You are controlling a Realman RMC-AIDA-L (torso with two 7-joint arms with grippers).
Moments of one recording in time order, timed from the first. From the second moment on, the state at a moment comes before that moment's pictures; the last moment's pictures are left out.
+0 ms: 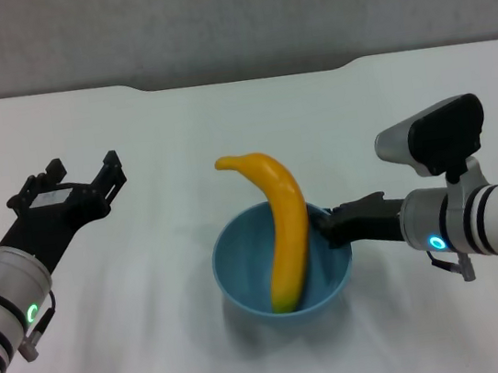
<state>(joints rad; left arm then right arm) 0.00 -2.03 -1.18 -1.31 2.50 0.19 0.14 0.60 2.02 1.22 0.71 -1.43 0.41 -1.10</state>
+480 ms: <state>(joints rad) 0.00 -2.04 -1.18 -1.31 2.50 0.19 0.14 0.59 2.02 1.19 0.71 -1.43 0.38 -1.10</state>
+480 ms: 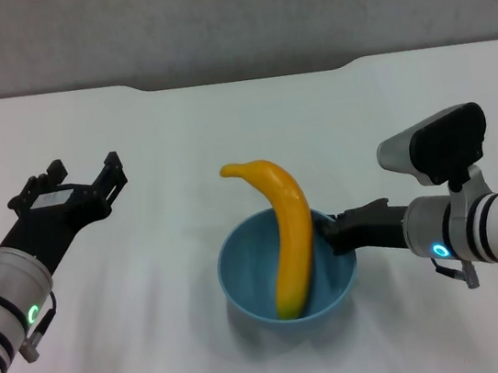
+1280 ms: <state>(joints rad) 0.01 -2.04 -1.18 -1.30 2.50 0.19 0.14 0.56 2.02 1.19 0.73 -1.43 0.38 -1.10</state>
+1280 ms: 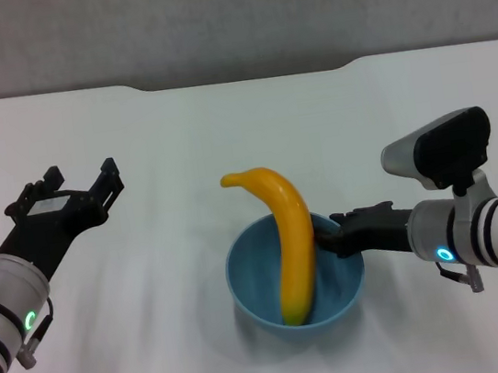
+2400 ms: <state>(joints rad) 0.08 -2.03 -1.21 -1.30 2.50 0.26 0.13 0.21 2.01 1.13 1.20 -1.91 0.09 -1.11</state>
